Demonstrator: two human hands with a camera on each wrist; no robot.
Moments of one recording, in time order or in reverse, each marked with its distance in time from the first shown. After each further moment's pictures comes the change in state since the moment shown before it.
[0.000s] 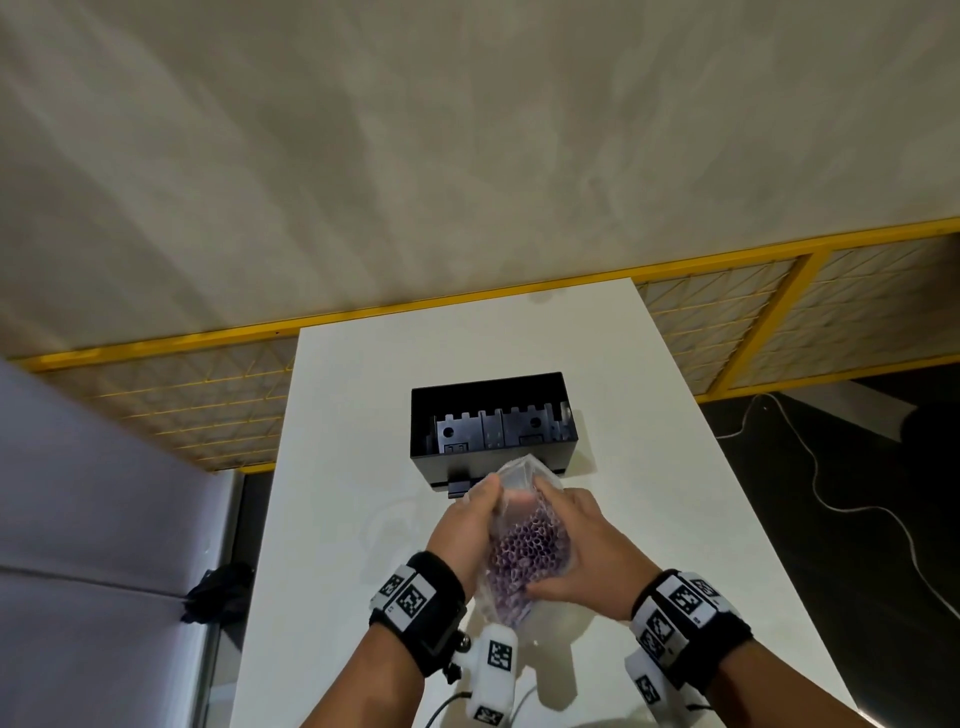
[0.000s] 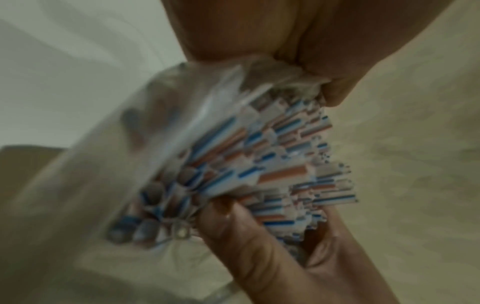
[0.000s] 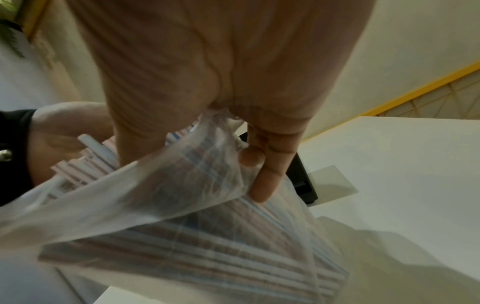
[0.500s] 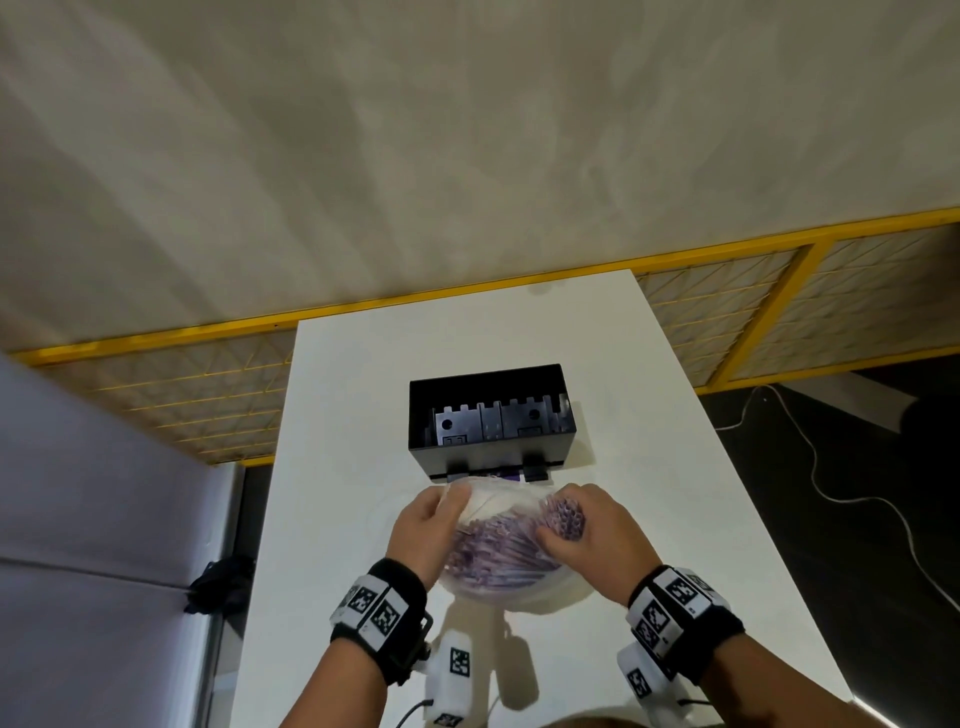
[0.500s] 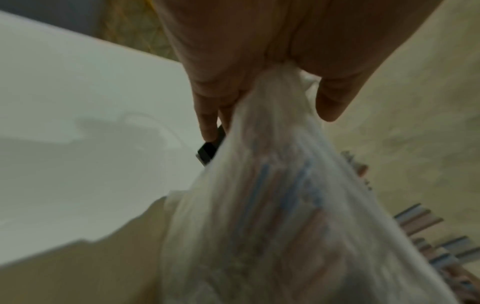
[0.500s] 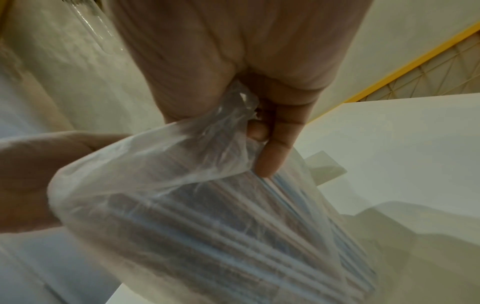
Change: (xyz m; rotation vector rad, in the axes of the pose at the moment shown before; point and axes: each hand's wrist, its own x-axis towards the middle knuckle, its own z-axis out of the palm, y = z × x) left_hand -0.011 -0.011 -0.044 0.271 0.321 0.121; right_hand 0.000 0.003 -0.001 -0.018 0.223 0.074
